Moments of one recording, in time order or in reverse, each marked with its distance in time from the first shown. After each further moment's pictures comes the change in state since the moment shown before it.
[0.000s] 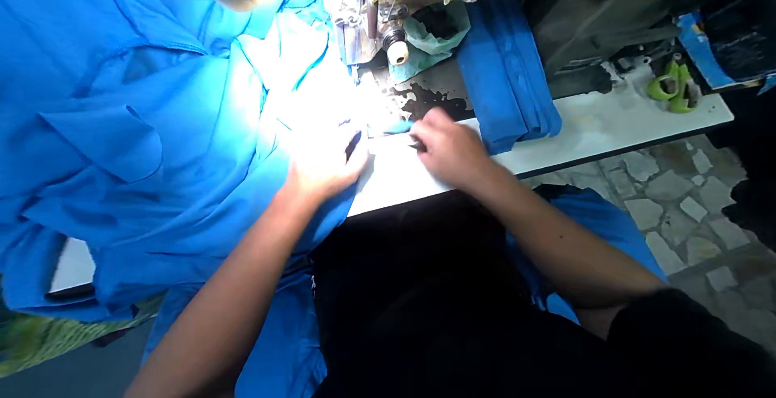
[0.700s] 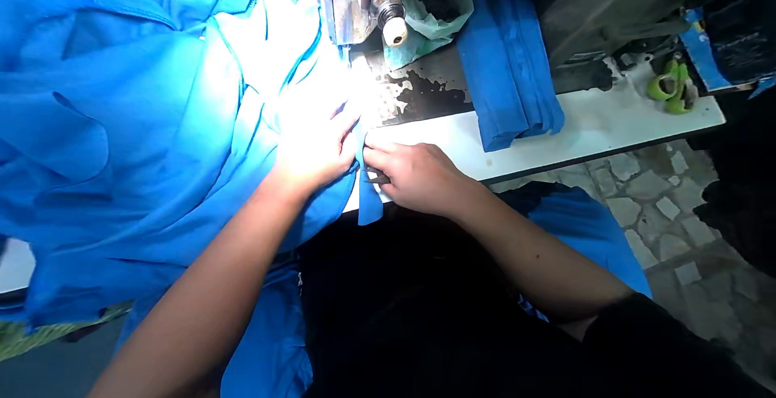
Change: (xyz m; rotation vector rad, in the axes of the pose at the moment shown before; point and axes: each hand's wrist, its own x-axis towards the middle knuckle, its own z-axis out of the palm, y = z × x) left_hand 0.005 -0.006 0.011 0.002 0.001 0.072; right_hand -0.003 -0.030 0.012 0.045 -0.213 -0.254
